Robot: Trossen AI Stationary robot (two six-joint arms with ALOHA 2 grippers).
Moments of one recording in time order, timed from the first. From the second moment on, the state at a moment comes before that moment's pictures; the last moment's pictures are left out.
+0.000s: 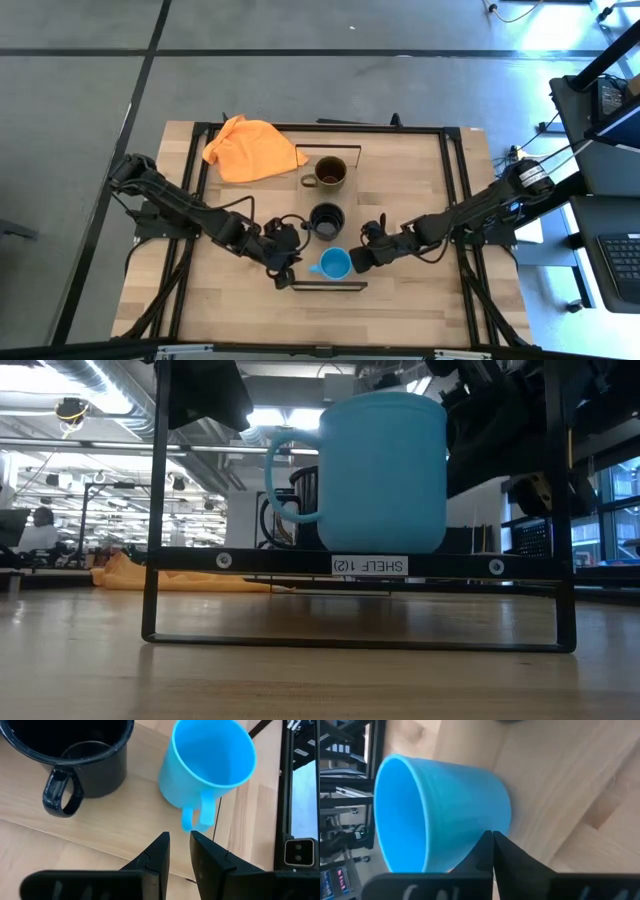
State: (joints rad) left arm -0.44 1.52 1.12 -0.49 -0.30 -0.75; right arm 0.41 1.52 0.82 -0.06 0.15 1.51
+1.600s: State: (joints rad) left arm -0.28 1.52 1.12 -0.48 -0.30 -0.68; right arm 0.40 1.56 0.82 0.02 0.20 1.40
